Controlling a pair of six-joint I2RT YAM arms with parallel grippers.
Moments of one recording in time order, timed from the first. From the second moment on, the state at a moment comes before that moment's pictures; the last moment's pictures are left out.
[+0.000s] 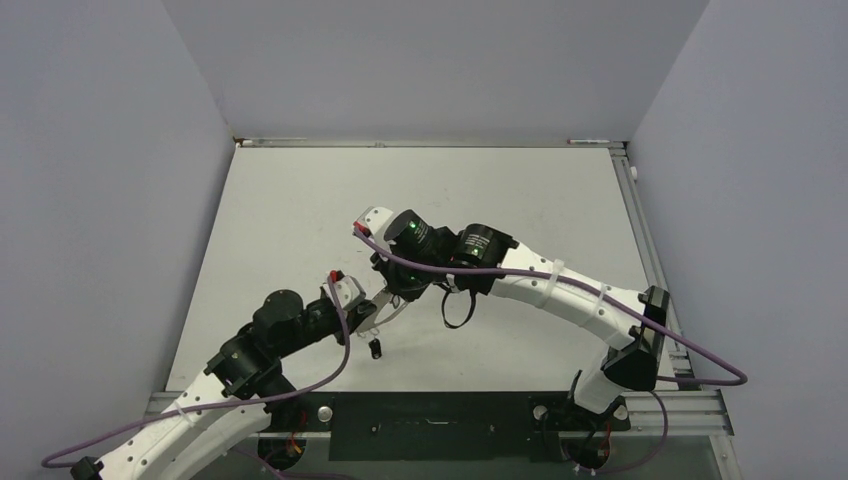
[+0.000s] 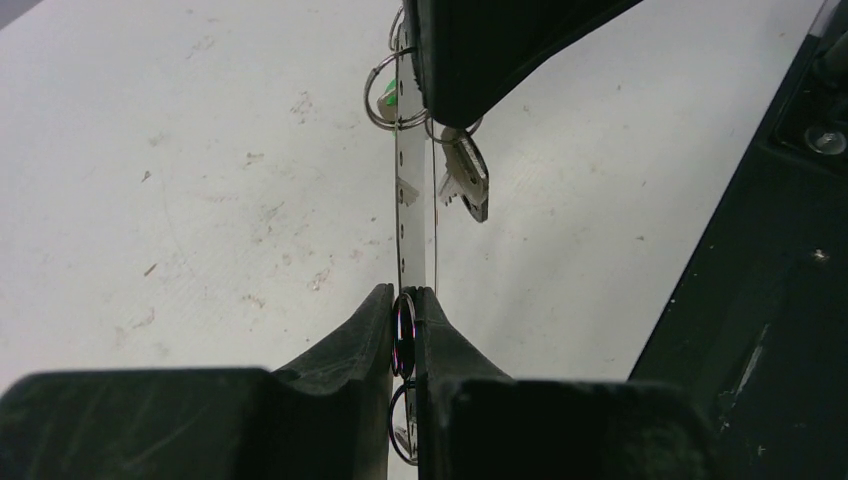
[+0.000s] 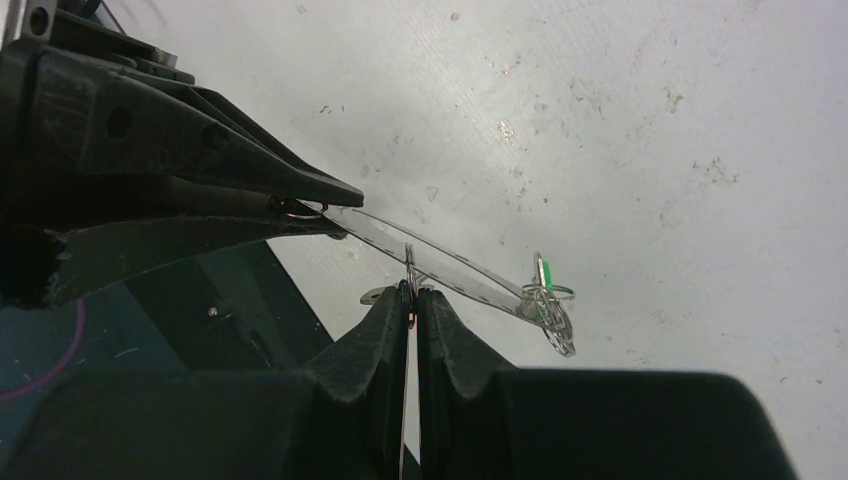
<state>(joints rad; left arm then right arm) -0.76 0.46 0.47 -0.28 0.20 0.07 1.13 1.59 1.67 -0.90 0.04 0.13</state>
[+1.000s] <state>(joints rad) -0.77 0.47 0.53 -0.40 -0.02 0.06 1.09 1.77 1.63 -0.98 -0.04 0.25</state>
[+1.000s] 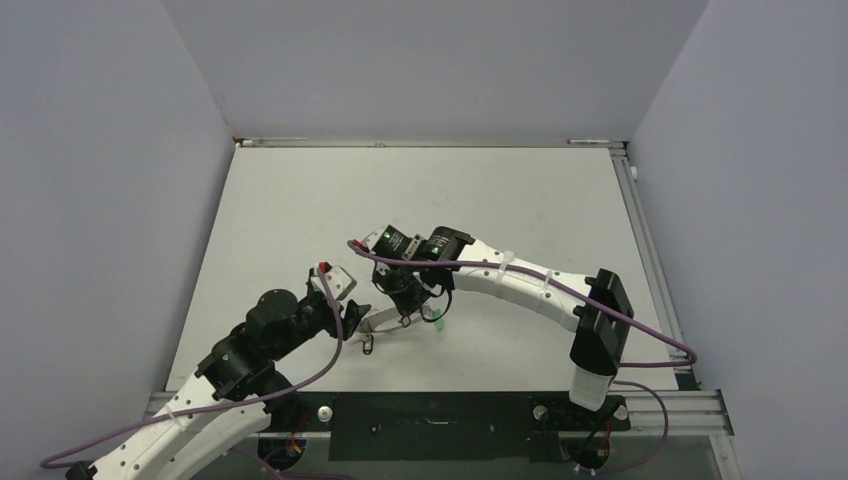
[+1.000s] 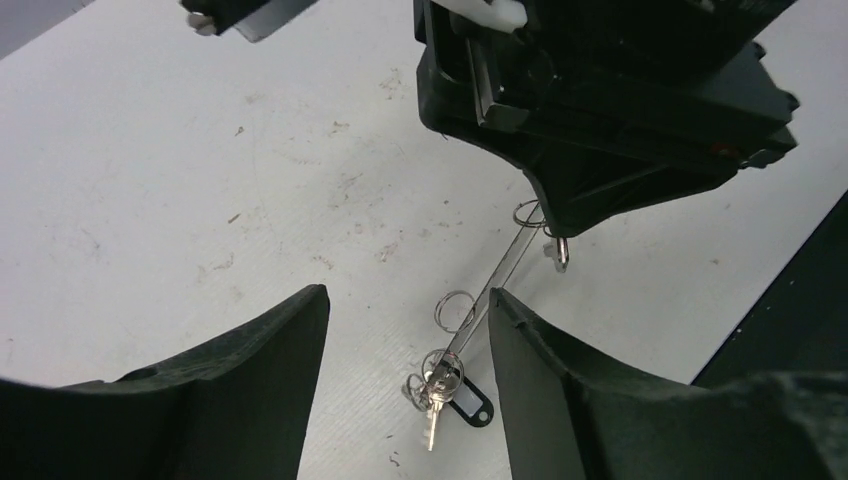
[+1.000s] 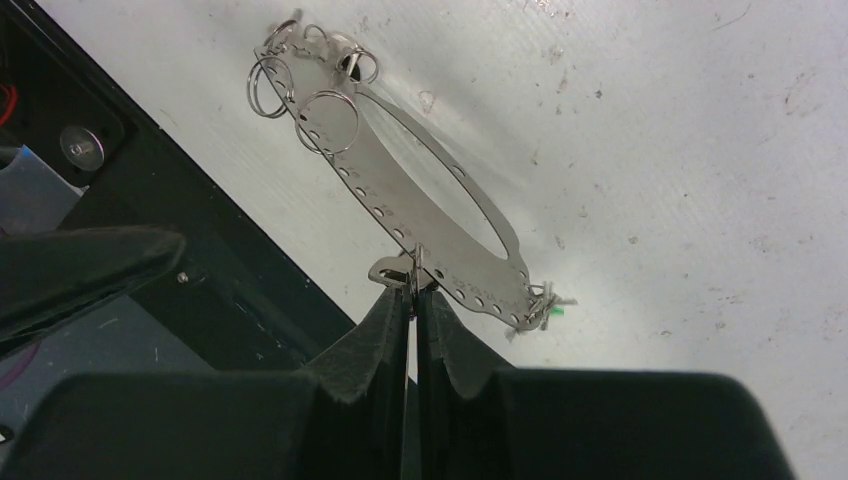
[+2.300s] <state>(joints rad) -0.77 0.69 0.10 0.78 0.17 -0.20 1.02 1.68 1.61 -1.13 -0.02 0.07</state>
